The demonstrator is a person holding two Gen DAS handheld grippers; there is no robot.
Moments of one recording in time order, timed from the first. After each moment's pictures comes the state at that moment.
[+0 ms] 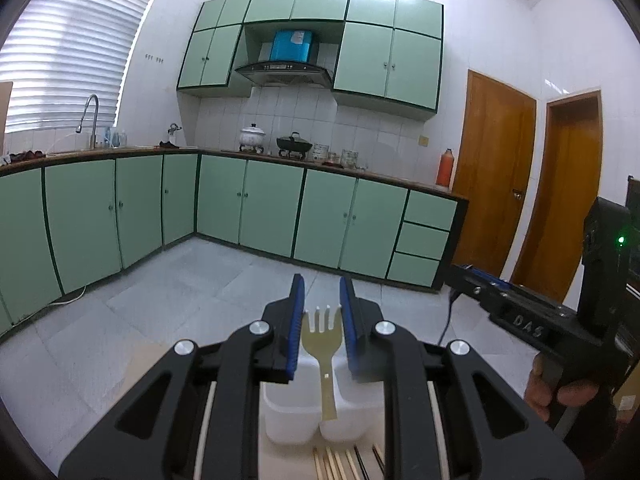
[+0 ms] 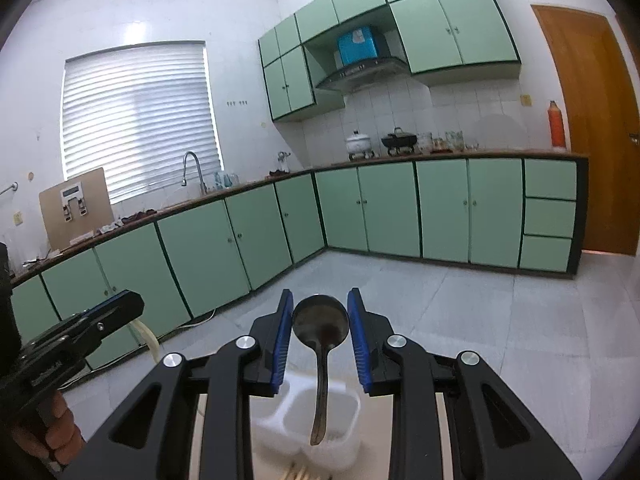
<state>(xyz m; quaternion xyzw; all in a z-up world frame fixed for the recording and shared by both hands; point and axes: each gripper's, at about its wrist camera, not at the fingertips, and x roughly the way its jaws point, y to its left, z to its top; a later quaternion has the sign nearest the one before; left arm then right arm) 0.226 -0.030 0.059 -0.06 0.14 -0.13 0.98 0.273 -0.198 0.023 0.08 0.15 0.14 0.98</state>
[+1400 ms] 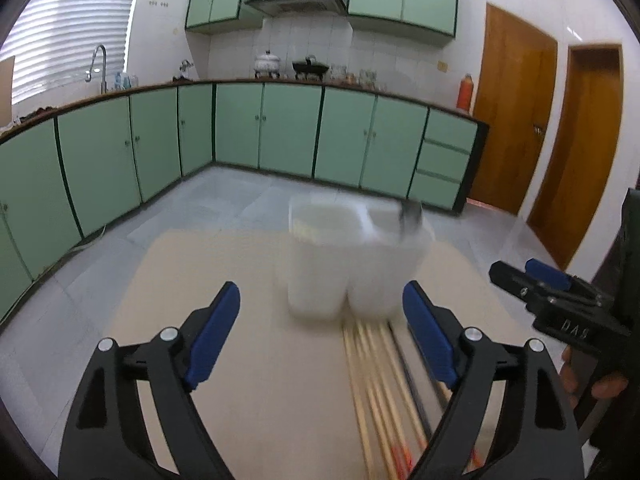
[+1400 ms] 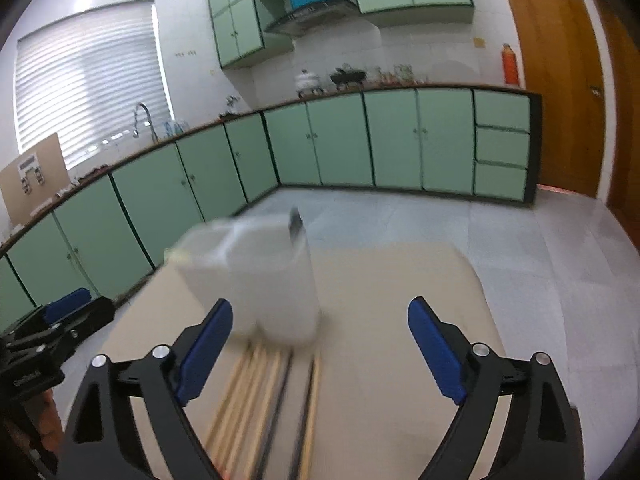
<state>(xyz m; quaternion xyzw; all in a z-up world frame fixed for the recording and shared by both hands) 0.169 -0.010 -0.067 -0.03 0.28 -0.10 0.95 0.182 -0.205 -0.110 0.09 0.27 0.05 0.96</state>
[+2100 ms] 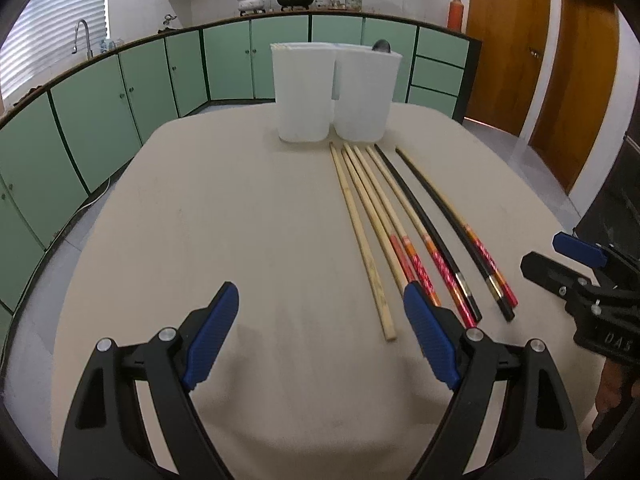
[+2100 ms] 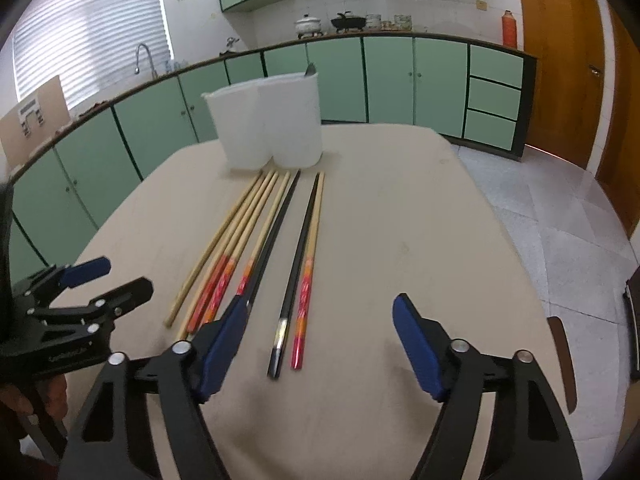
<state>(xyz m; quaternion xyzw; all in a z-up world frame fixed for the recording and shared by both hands) 0.071 -0.007 -0.162 0.03 0.39 -0.10 0.91 0.047 -0.185 -0.187 0.05 0.36 0.05 0.93</state>
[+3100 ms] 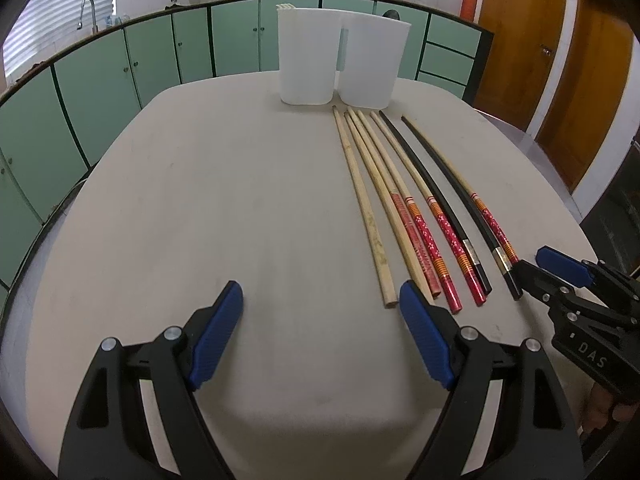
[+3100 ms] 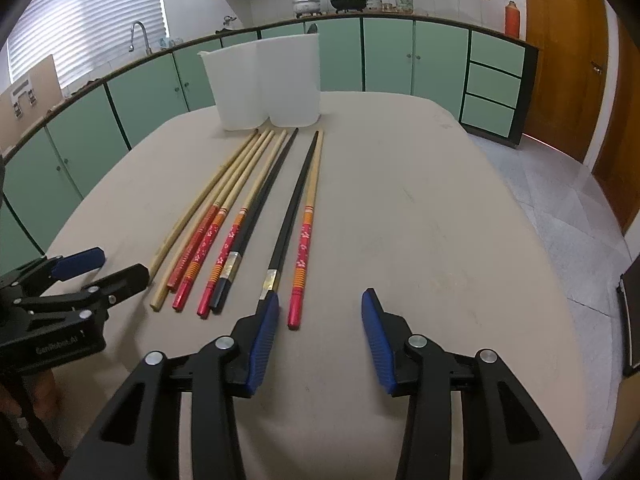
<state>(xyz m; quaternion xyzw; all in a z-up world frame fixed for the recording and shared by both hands) 0.068 -0.013 -0.188 0.02 0.42 -0.09 0.90 0.048 -0.175 -0.216 0.03 0.39 0.04 0.92</state>
